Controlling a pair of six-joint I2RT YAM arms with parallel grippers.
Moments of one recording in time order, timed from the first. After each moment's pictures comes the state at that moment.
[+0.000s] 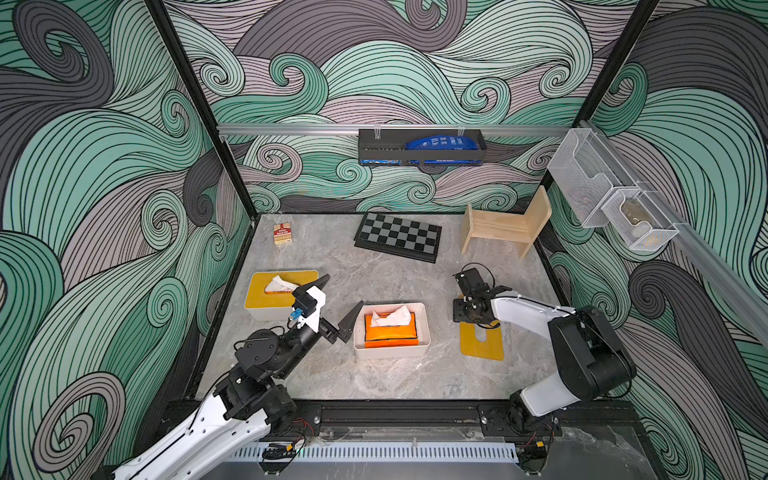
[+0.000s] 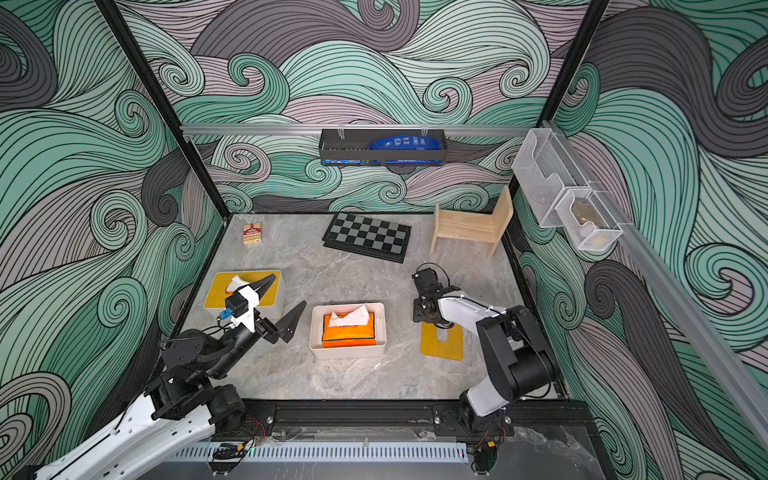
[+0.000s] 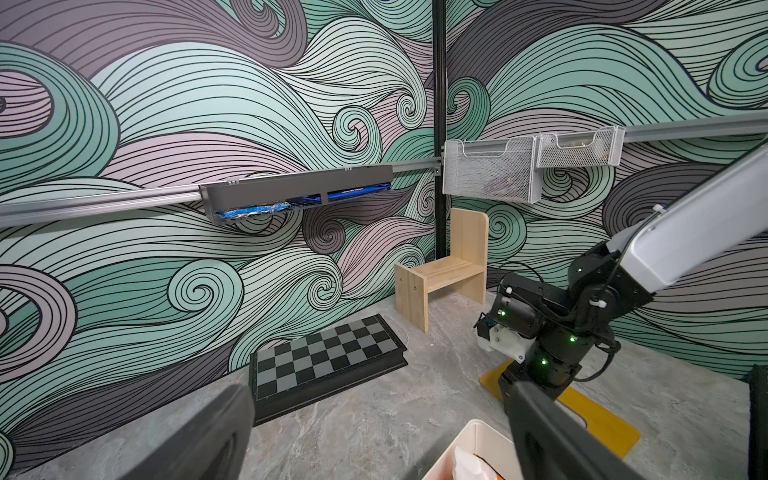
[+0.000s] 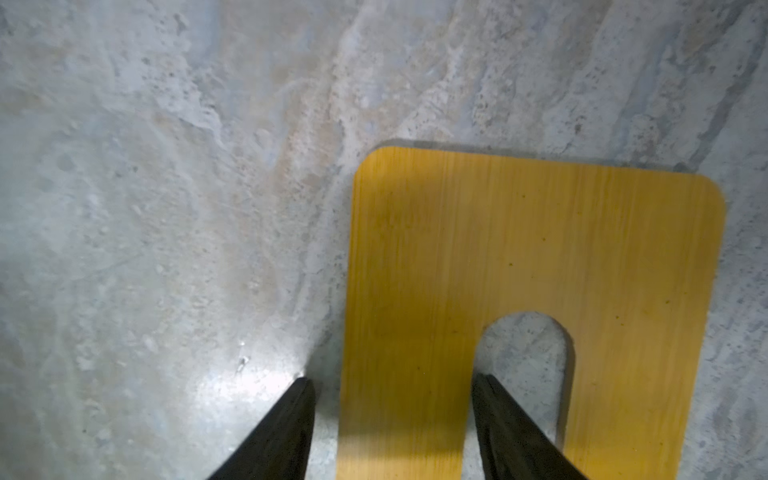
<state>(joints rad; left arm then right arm) -0.83 0.38 0.49 0.06 -0.17 0.10 0.36 1.56 0.76 -0.49 0.20 0.43</state>
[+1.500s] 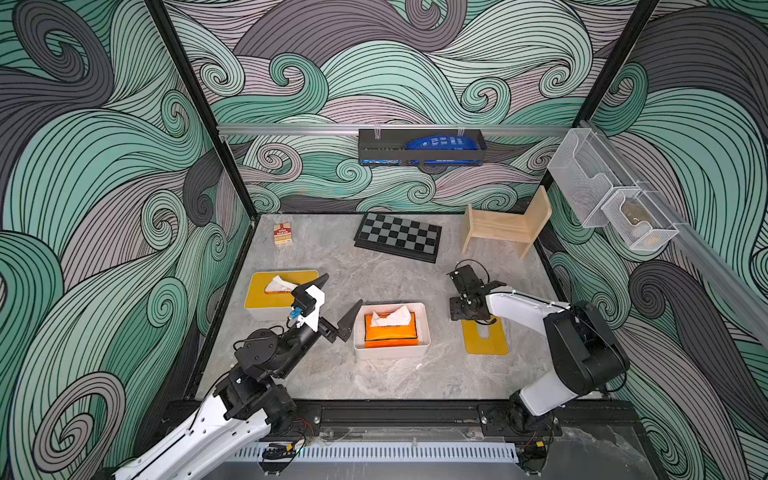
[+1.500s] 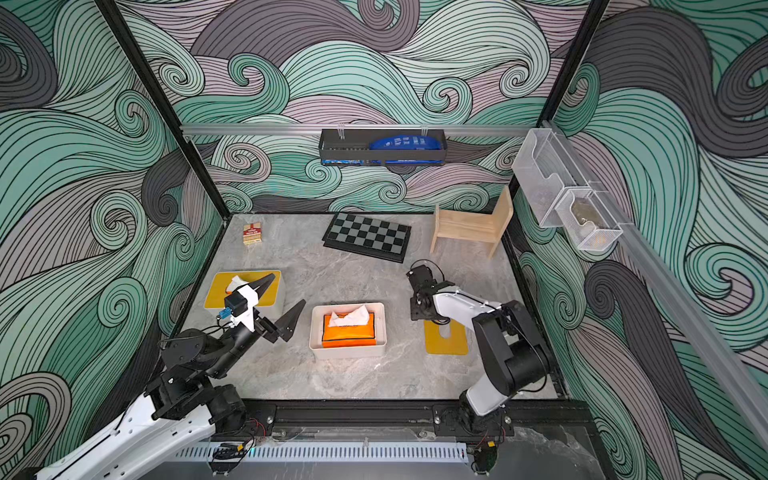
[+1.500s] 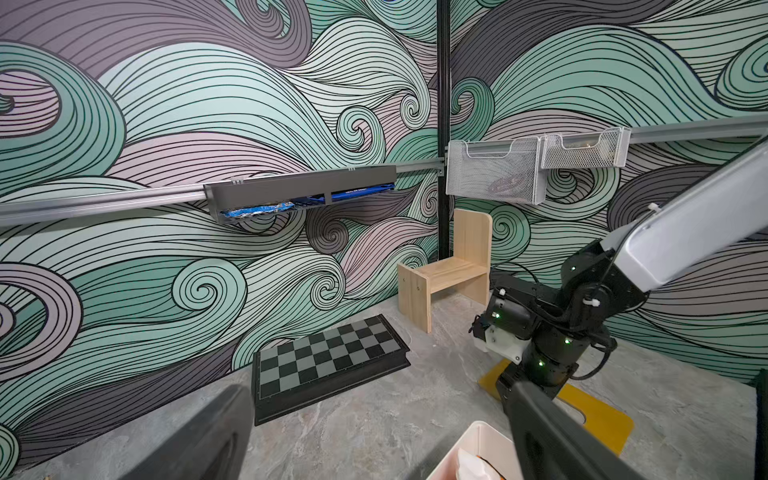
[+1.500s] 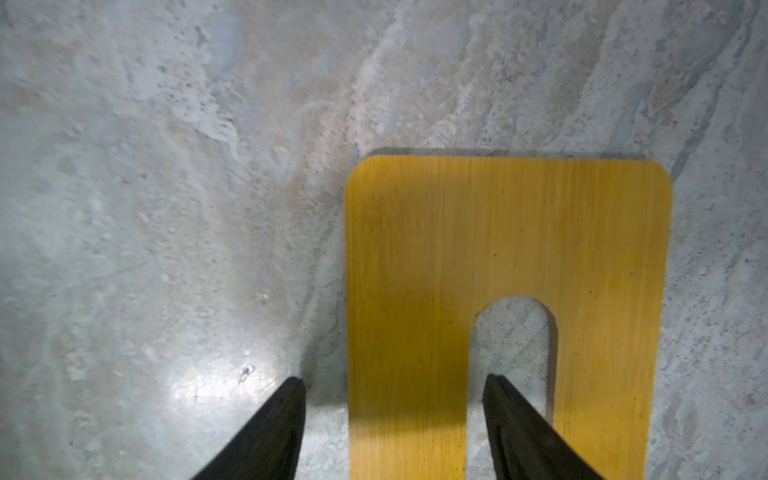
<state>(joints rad) -0.82 0.38 0.49 0.06 -0.17 0.10 0.38 1.60 0.82 -0.55 0.26 0.38</state>
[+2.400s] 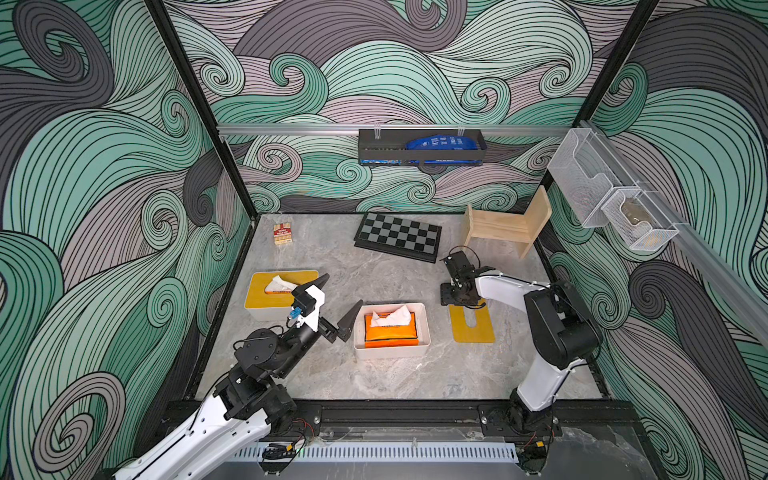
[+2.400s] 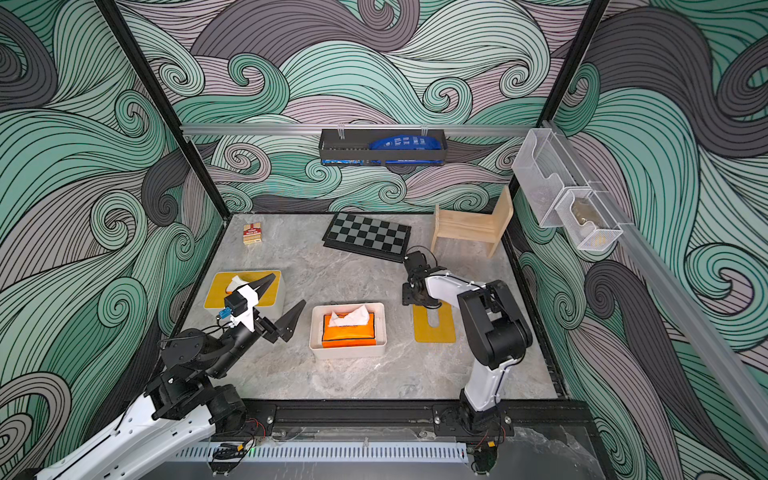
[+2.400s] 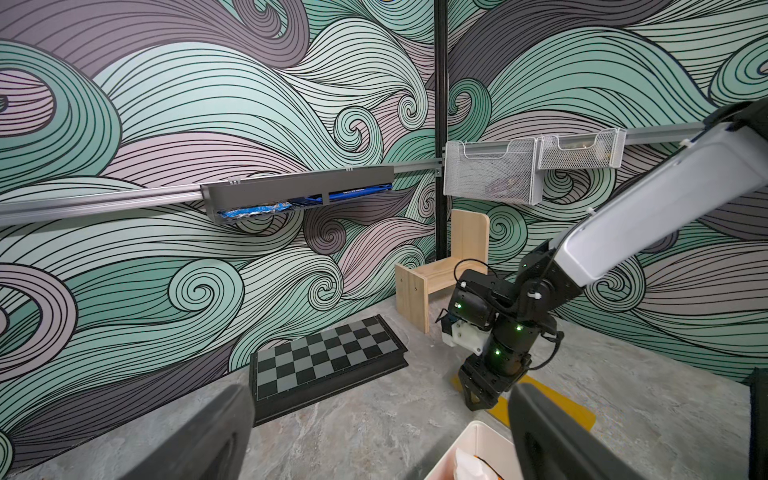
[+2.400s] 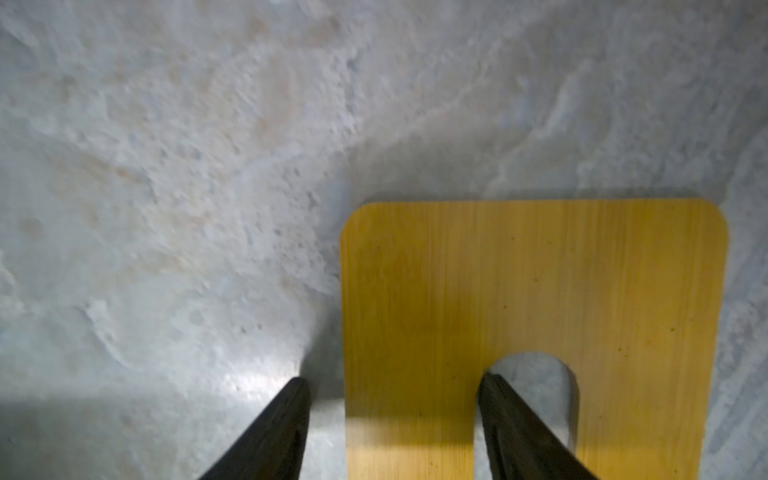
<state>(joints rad) -0.81 0.38 0.49 0.06 -0.16 0.10 0.36 1.81 1.05 -0.52 0.14 0.39</state>
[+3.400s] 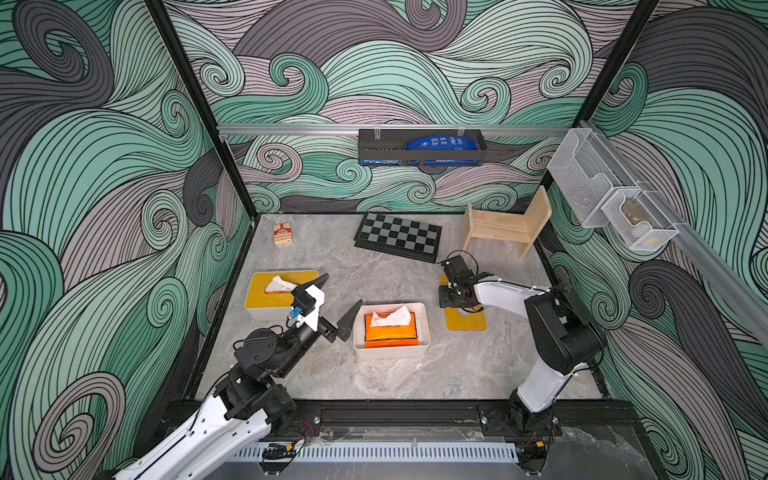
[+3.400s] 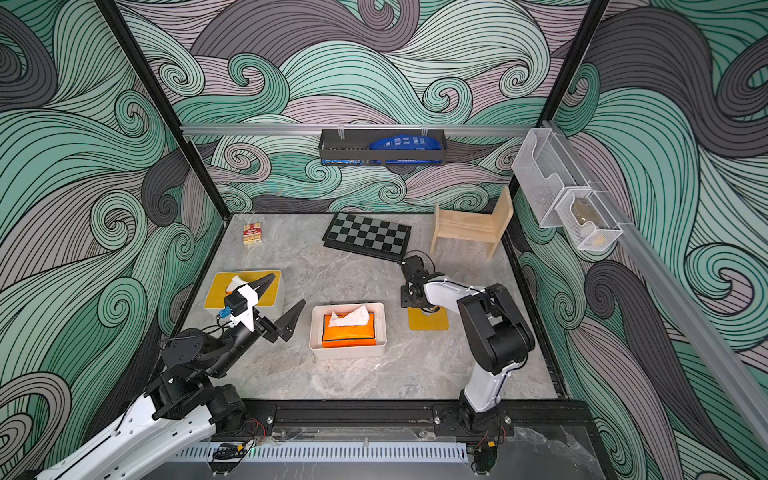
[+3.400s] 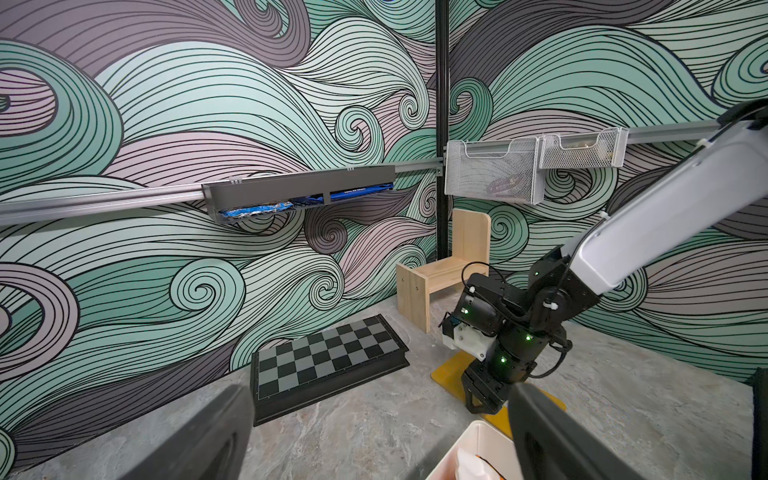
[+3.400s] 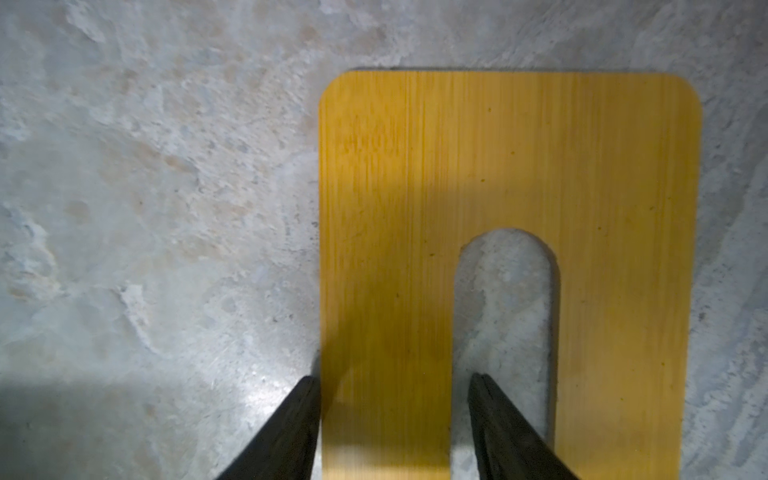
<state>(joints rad) -0.80 0.38 0.49 0.06 -0.15 0.09 0.41 1.75 0.95 -0.43 0.17 0.39</state>
